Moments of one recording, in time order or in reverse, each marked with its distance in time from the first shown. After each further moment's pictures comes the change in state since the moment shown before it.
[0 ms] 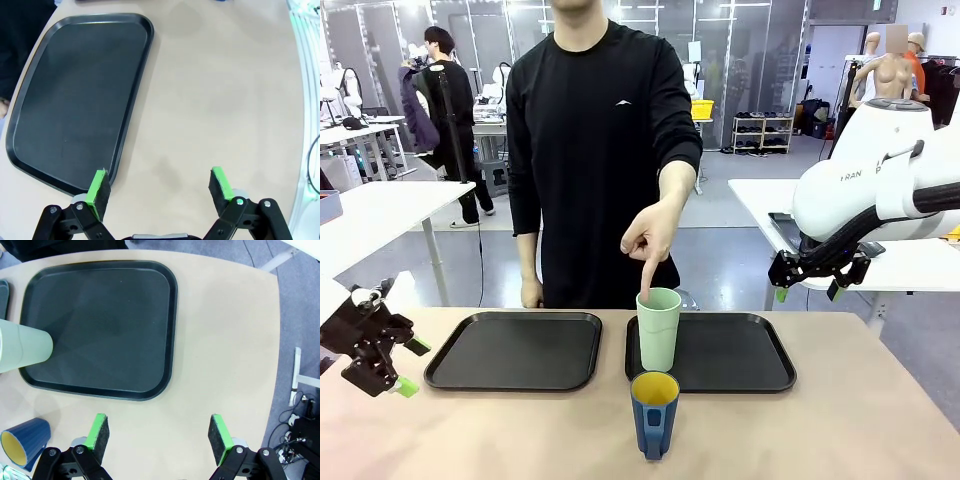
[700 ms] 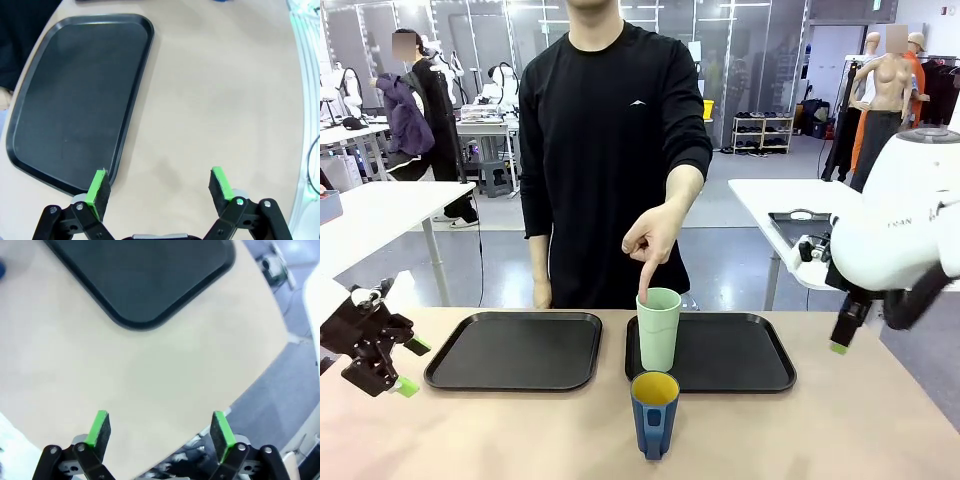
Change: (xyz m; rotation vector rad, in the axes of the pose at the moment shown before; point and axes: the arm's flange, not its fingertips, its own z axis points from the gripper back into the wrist) left arm 0.000 0.000 0.000 0.000 -0.003 0.001; right arm -0.060 -0.039 -0.014 -0.076 0.079 0.885
